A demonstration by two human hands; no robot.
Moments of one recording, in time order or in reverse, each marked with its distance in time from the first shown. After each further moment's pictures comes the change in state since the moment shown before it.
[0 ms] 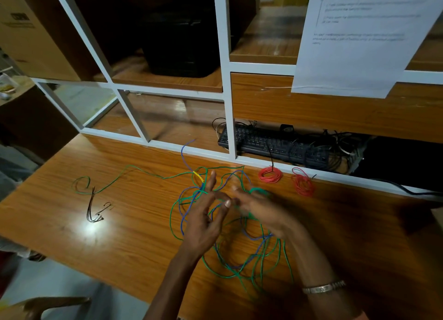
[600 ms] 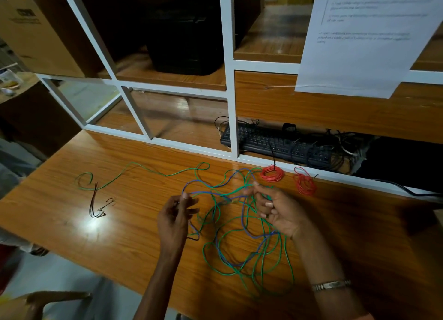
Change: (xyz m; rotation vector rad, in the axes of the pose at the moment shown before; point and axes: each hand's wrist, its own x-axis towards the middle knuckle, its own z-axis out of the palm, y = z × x) left_hand -0.015 -0.045 -0.034 -0.266 0.472 -0.472; right_hand -0.010 0.010 -0.030 0.603 -0.070 -0.062
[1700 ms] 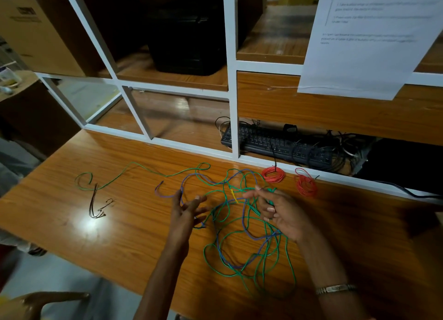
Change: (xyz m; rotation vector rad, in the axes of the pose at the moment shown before) left_hand 0.002 0.014 0.014 -0.131 -0.144 -0.308; right_hand -0.006 0.004 -0.003 -0.133 -0.021 -0.072
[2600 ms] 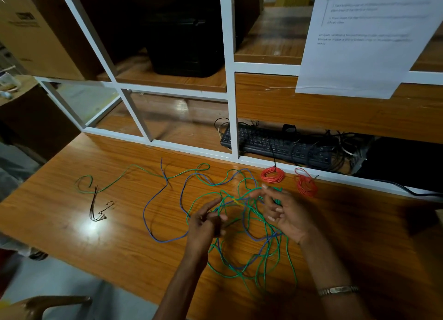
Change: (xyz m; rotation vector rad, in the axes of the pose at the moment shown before) left_hand -0.024 -0.021 0.029 0.111 -0.133 -0.015; right_hand -0.007 -0.001 -0.003 0.165 0.003 -0.041
